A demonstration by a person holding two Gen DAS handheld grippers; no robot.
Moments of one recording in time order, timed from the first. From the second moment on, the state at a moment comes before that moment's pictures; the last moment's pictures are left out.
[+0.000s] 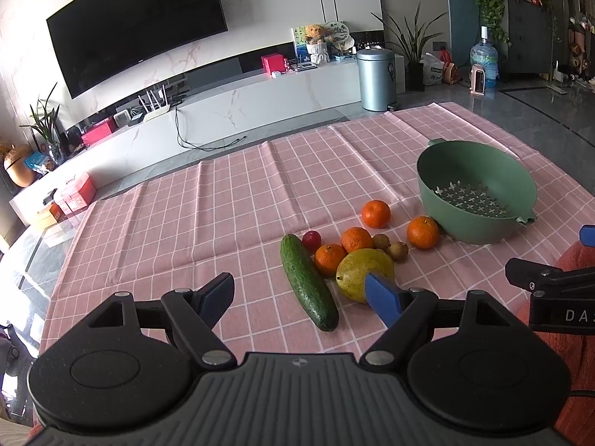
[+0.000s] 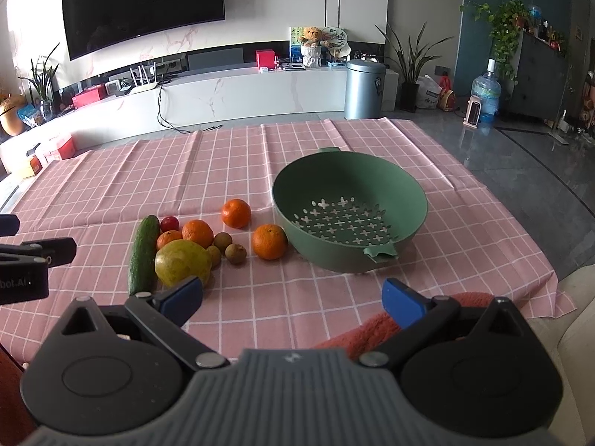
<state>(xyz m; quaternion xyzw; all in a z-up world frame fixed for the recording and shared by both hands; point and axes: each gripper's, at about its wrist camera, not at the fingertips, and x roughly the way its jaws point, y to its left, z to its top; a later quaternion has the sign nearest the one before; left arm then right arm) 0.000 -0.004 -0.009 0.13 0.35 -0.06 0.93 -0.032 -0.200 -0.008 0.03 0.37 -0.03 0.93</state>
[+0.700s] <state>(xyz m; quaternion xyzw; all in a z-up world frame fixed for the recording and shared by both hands) 0.002 -0.002 -0.008 0.12 0.36 -0.06 0.92 -0.033 -0.201 -0.009 0.04 0.37 -0.03 0.93</state>
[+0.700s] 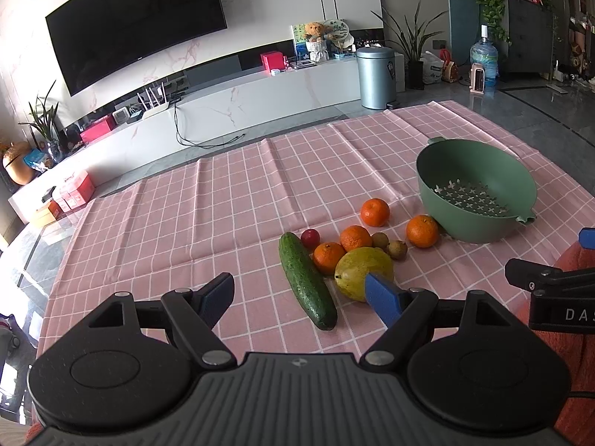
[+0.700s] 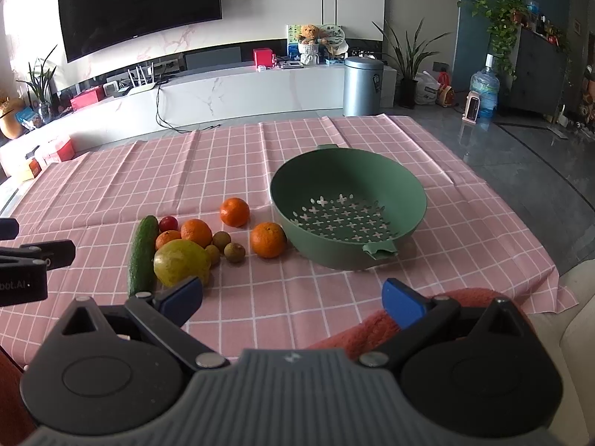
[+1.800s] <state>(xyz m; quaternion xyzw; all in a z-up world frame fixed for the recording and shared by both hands) 0.118 0.062 -0.087 -0.06 0.49 -0.08 0.87 0.087 -0.139 -0.089 0.10 0.44 0.09 0.89</state>
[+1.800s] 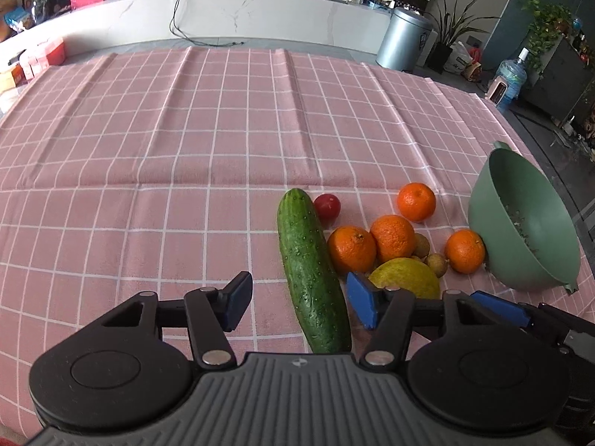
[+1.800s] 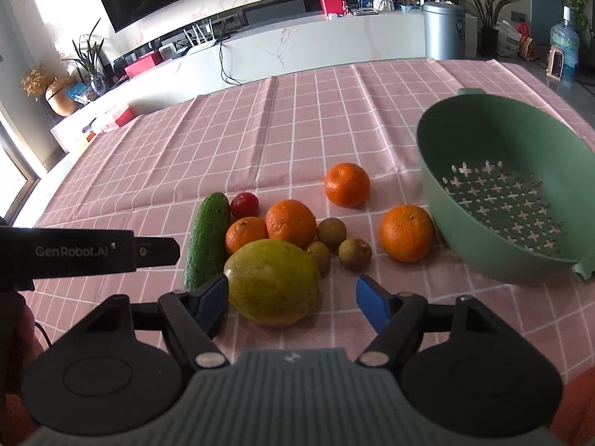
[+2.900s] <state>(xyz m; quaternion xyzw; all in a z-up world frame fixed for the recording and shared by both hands) 0.146 0.056 -0.114 -0.05 0.53 -0.09 0.84 0.103 -0.137 -0.120 0.11 0.49 0.12 0.85</state>
